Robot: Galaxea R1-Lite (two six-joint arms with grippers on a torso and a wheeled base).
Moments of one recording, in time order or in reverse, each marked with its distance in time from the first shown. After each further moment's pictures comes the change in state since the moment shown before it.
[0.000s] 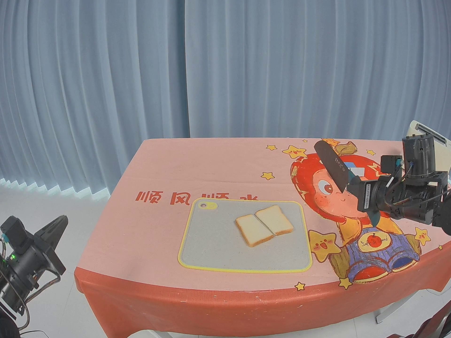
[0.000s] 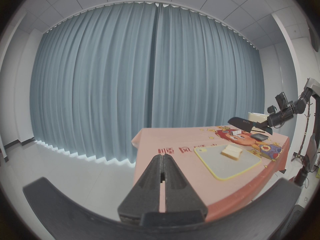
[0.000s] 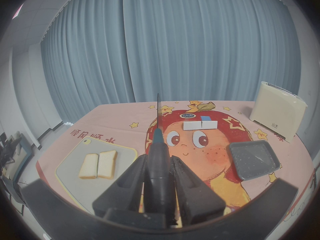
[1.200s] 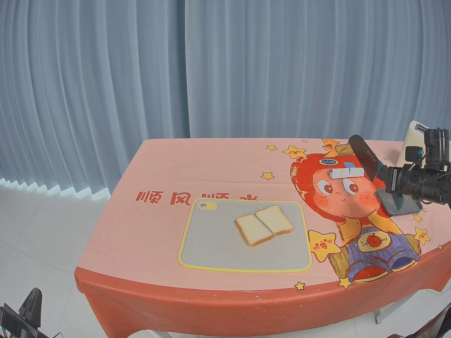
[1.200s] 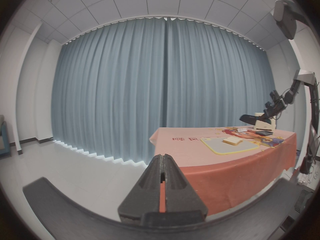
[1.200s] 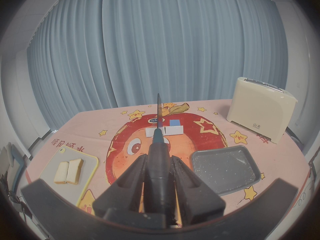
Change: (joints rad) left arm 0.015 -1.094 -0.004 1.034 0.127 0.005; right arm -0.340 0.041 -0.048 0.000 0.186 -0.103
